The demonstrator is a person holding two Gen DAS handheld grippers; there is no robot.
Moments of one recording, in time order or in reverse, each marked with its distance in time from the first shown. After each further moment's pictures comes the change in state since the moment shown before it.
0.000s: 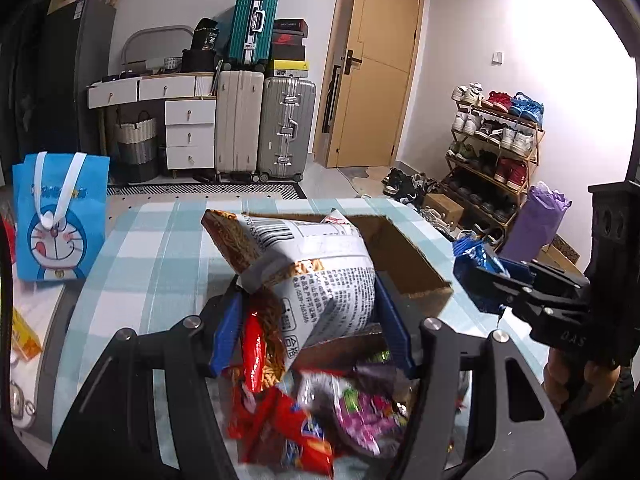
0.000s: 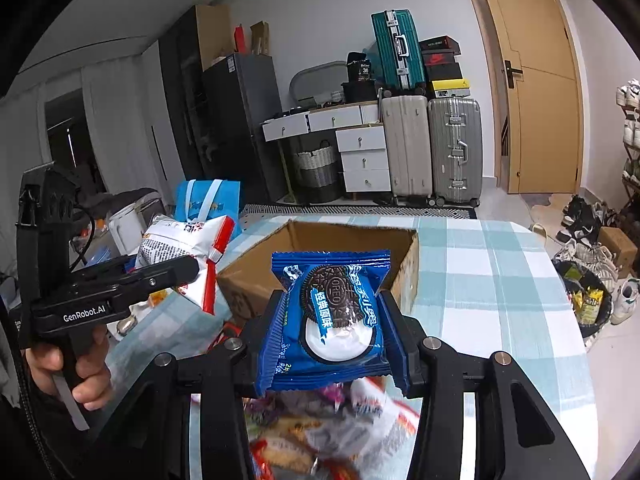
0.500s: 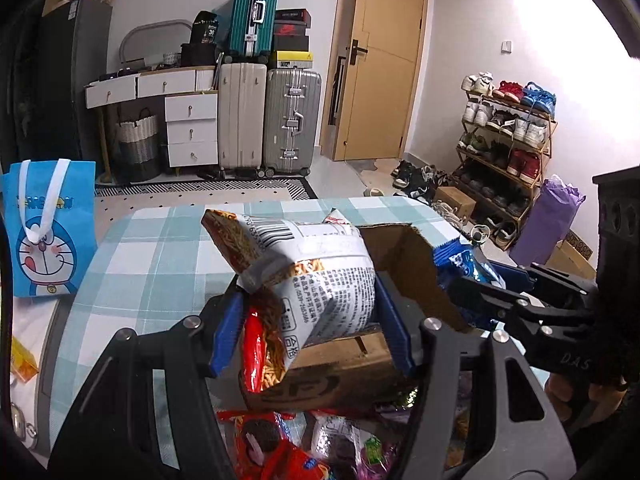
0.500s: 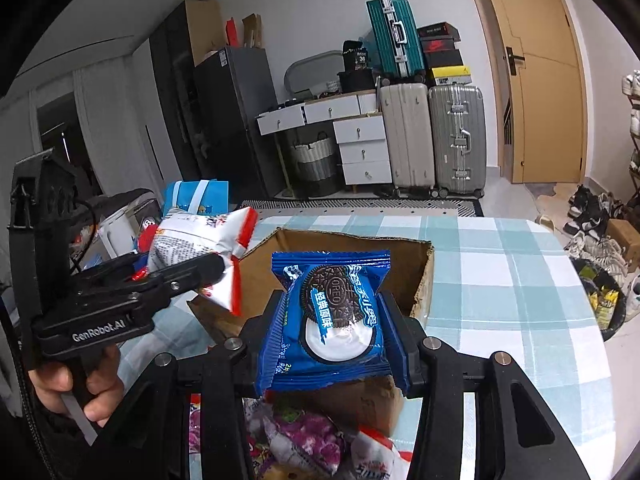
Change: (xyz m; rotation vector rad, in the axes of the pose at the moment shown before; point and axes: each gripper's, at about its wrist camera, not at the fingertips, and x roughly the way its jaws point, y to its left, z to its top) left arm 0.083 0.011 0.038 0.015 0.038 0.031; right arm 0.065 -0.009 0.024 0.030 0.045 0.015
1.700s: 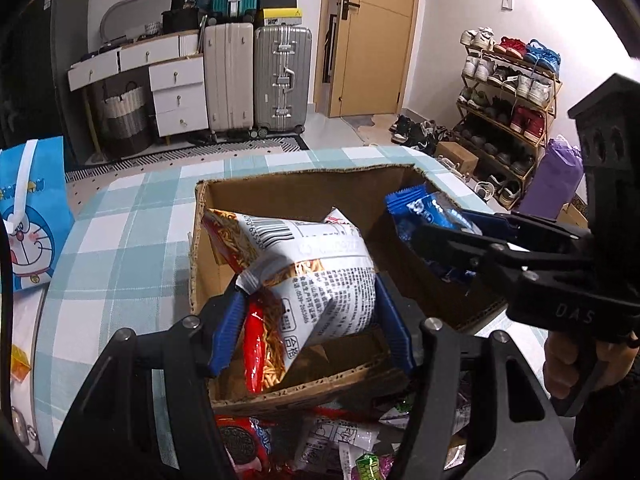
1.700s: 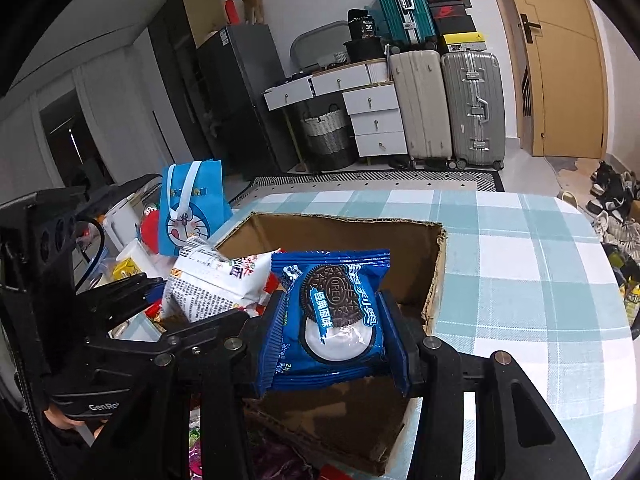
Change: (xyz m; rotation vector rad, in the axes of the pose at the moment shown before) left arm 0.100 -0.029 -0.022 0.056 0.164 0.000; right arm 0.060 -0.041 0.011 0.021 0.106 0.072
